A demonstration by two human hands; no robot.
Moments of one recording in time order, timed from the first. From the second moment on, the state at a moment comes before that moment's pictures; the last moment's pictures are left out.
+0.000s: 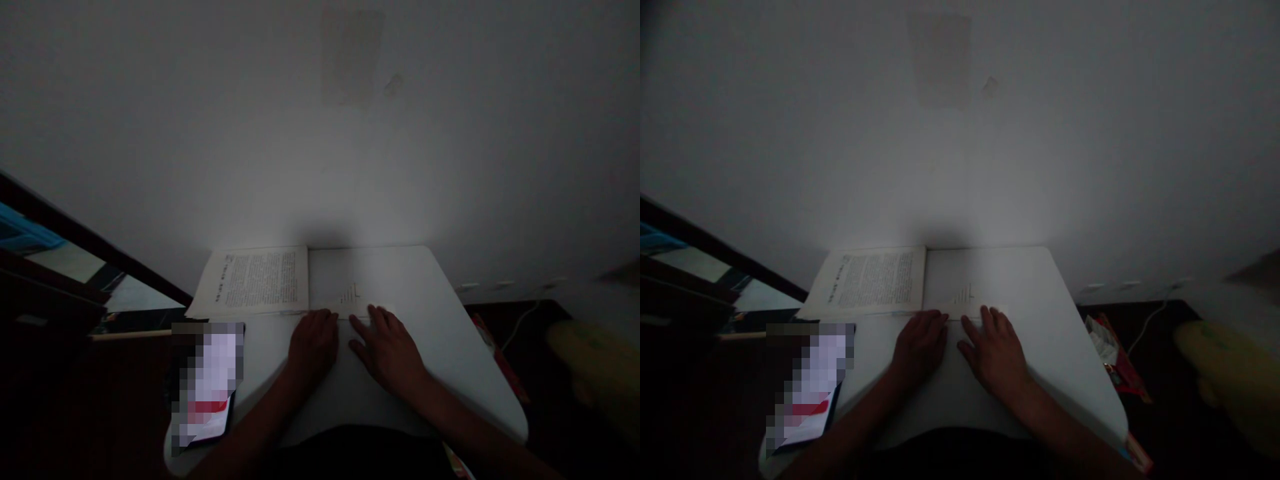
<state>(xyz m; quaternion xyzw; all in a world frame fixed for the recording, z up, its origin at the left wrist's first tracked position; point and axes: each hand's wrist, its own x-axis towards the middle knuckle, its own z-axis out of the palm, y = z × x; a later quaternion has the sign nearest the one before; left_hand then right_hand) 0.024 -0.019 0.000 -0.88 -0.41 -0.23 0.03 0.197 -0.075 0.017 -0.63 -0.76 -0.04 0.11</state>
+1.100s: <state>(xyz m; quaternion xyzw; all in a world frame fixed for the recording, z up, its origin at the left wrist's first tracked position) 0.033 -0.038 0.000 -0.88 -0.44 -0.19 -0.02 0.226 0.023 0.038 -0.63 -0.76 0.17 0.06</state>
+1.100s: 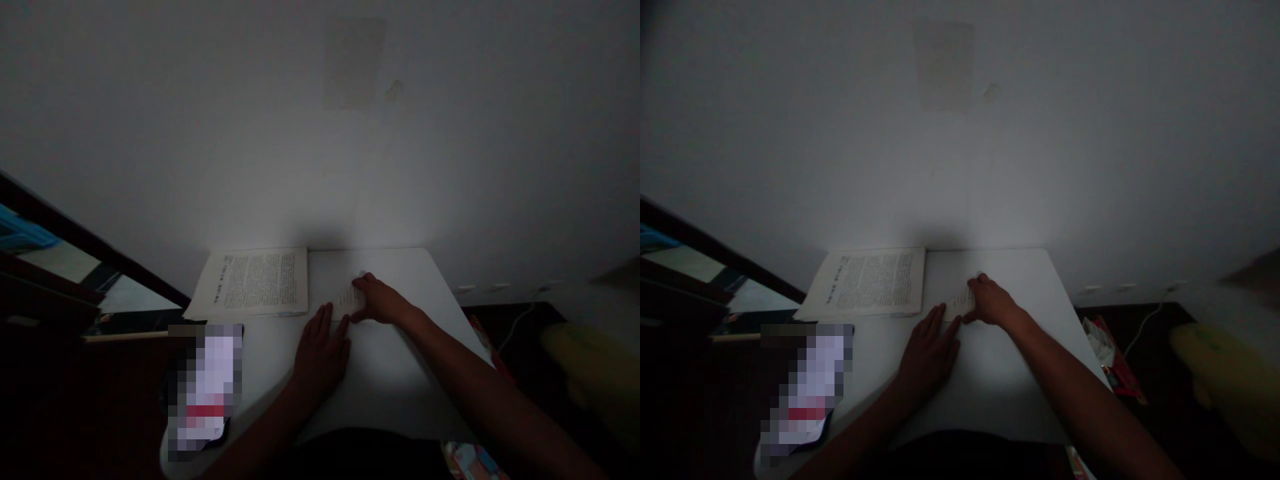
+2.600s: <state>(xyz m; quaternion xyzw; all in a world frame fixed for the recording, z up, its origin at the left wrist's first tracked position) 0.011 -0.010 0.003 -0.84 -0.42 -0.29 -0.20 0.213 -0.092 0.018 -0.57 -0.80 0.06 0.17</state>
